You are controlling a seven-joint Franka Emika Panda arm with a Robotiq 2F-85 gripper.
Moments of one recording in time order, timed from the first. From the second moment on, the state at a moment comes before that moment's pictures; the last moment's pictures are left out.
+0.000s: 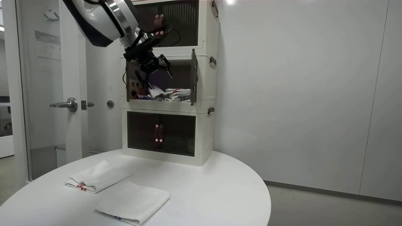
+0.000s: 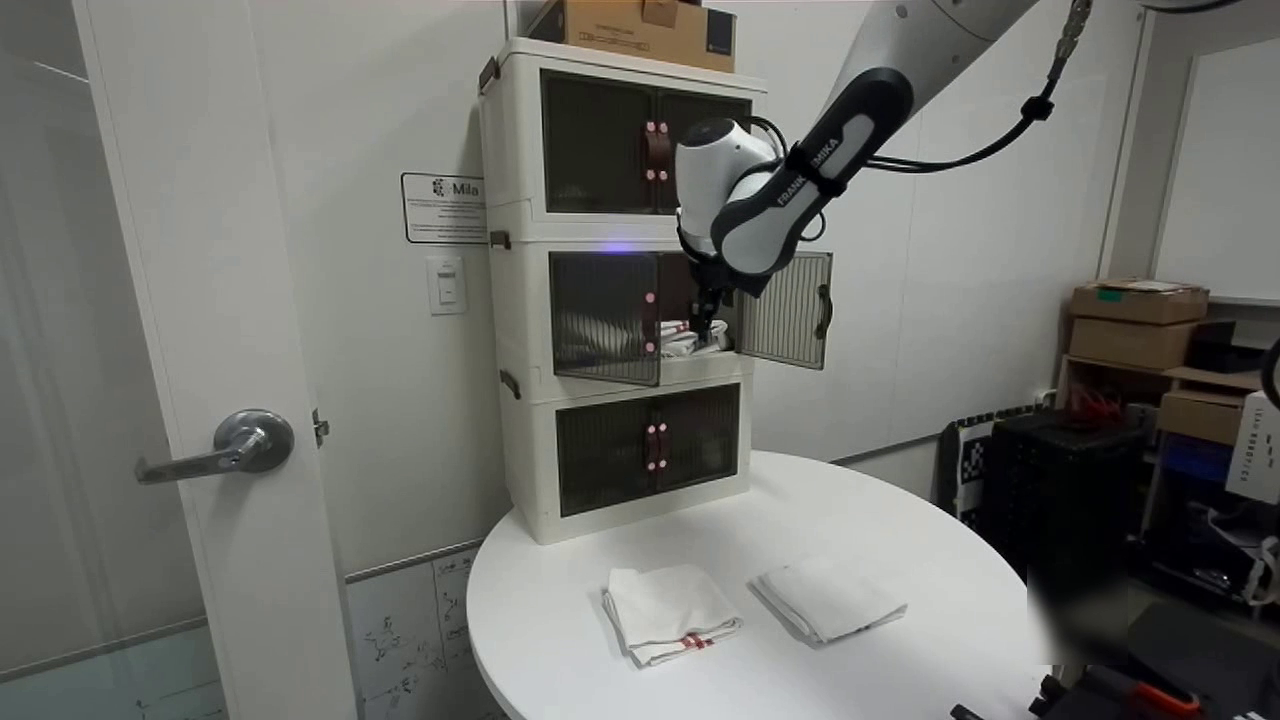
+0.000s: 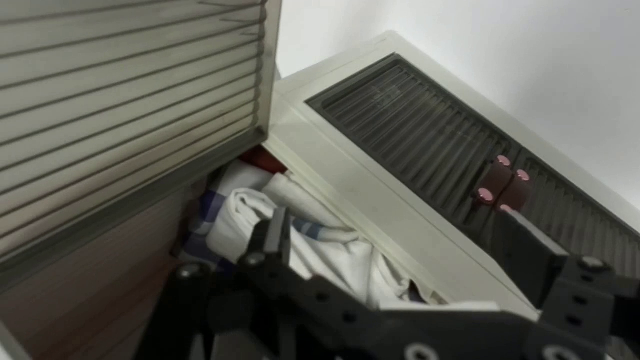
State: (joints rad) arm 0.07 0.36 -0.10 -1.80 -0.80 2.54 0.13
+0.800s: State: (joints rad) arm 0.00 0.45 -0.16 -1.75 -0.98 2.85 0.23
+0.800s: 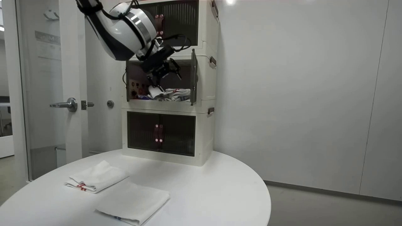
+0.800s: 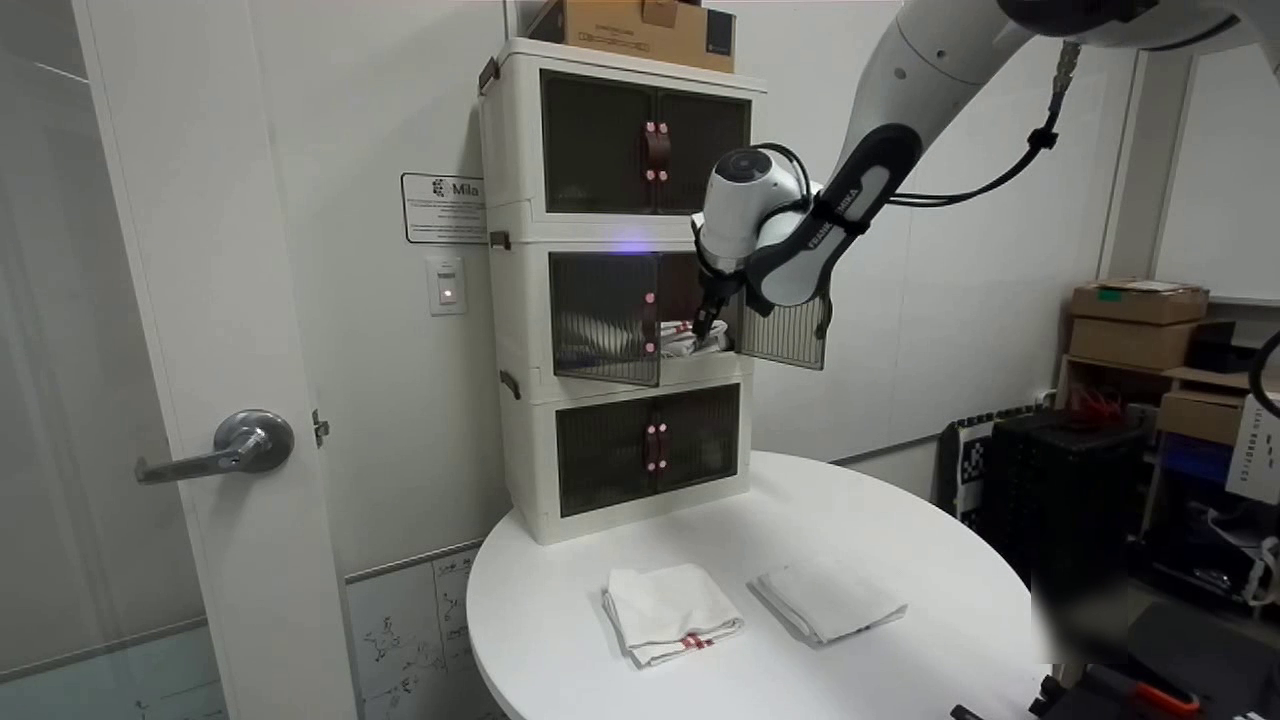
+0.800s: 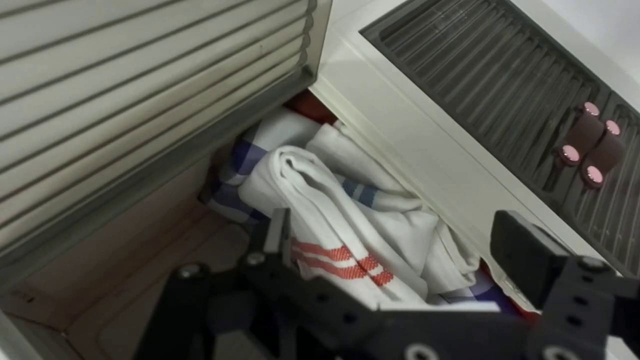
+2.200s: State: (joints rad) arm -0.01 0.72 -0.19 -1.45 -1.04 2.94 0.16
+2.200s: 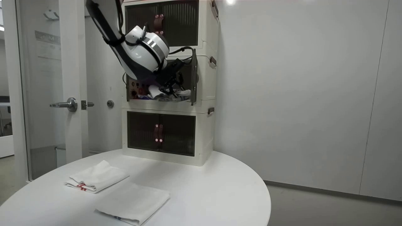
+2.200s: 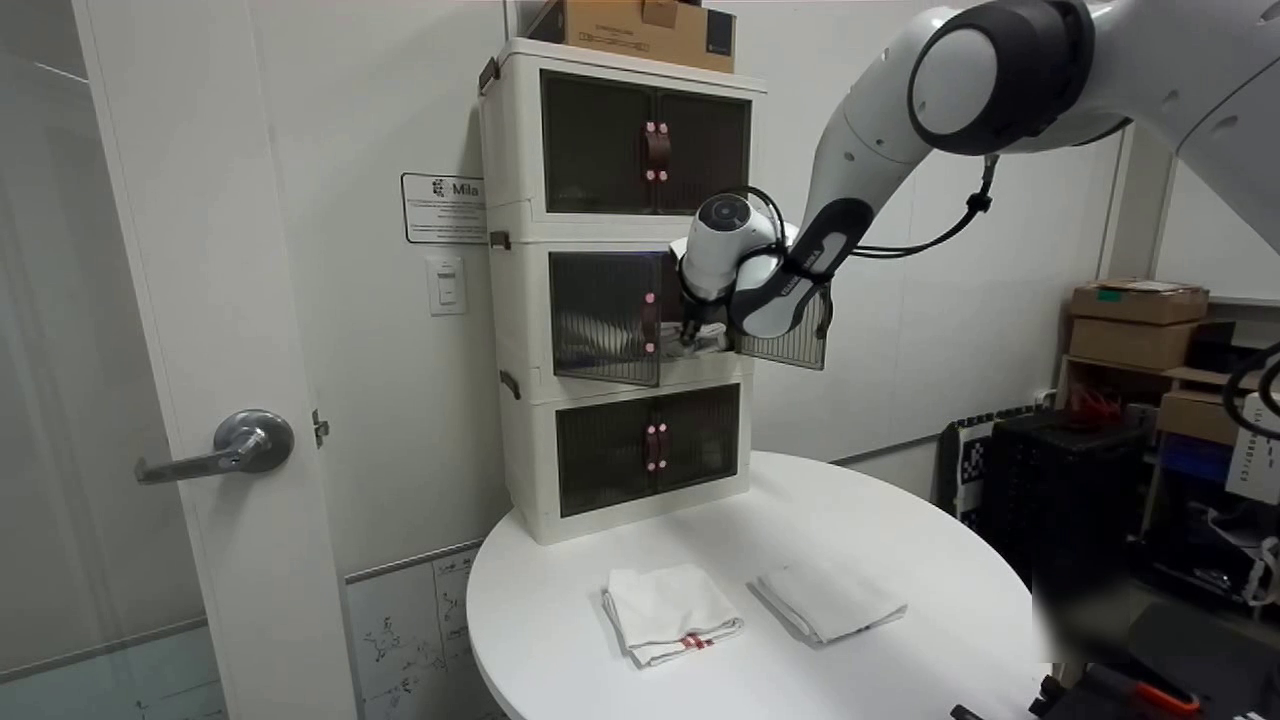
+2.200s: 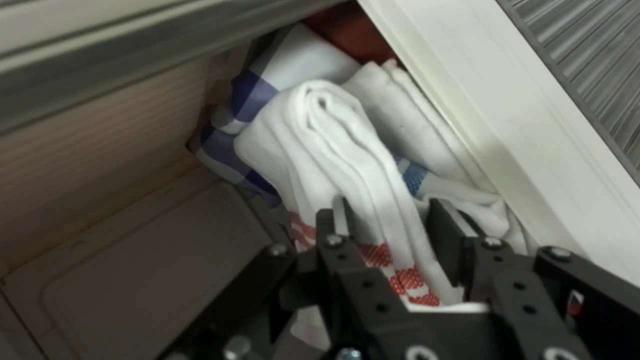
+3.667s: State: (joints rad) arm 0.01 0.70 -0.21 -1.42 -1.04 2.94 0.16
